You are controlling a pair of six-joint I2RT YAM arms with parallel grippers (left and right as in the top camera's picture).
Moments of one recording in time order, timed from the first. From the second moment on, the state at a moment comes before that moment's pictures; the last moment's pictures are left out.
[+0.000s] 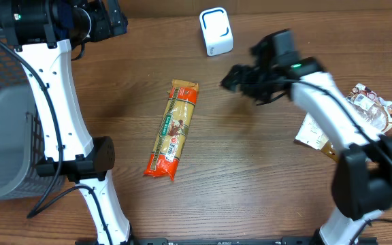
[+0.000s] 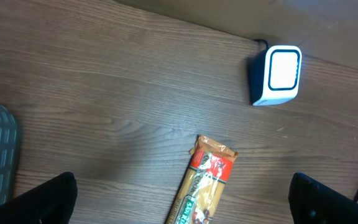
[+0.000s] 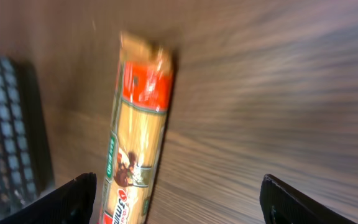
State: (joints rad) left arm 0.07 2.21 2.94 -1.69 0.14 -0.23; right arm 0.36 1.92 1.48 -0.64 -0.48 0.54
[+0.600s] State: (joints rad) left arm 0.07 2.21 2.94 -1.69 0.14 -0.23; right arm 0.60 2.17 1.47 -0.42 -0.49 0.82
